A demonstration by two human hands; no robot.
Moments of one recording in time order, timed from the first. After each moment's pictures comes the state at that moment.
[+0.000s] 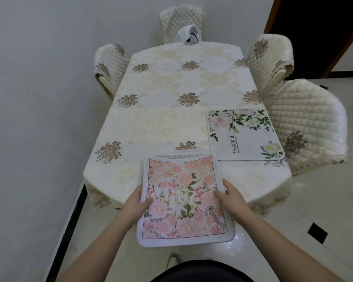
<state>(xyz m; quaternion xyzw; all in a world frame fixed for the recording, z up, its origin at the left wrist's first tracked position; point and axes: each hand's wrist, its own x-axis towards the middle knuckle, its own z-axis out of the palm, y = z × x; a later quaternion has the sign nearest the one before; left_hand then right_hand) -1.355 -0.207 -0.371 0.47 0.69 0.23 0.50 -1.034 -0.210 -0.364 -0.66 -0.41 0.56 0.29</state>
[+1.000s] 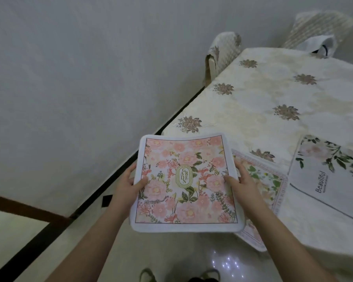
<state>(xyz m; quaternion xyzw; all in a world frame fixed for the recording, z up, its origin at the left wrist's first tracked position) -1.461 -0.377 -0.321 0.18 0.71 0.55 0.40 -1.173 -0.208 -0.299 -0.51 -0.58 0.59 0.23</state>
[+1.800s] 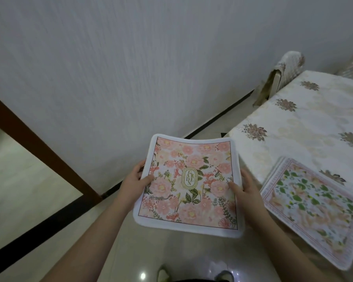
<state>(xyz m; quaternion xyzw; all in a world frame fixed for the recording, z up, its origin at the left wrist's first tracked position) -1.642 -0.569 -0.315 0.16 0.74 0.54 0.37 -1.375 -0.378 -0.296 -0.45 -0.65 0.58 0.22</state>
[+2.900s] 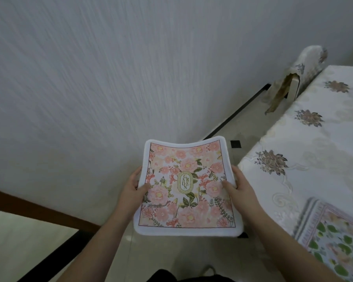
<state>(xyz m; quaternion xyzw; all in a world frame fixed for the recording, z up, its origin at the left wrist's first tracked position) -1.755 -0.402 -0.312 0.15 0.78 0.52 0.32 -1.515 -0.202 -0.307 -0.42 -0.66 0.60 0.18</state>
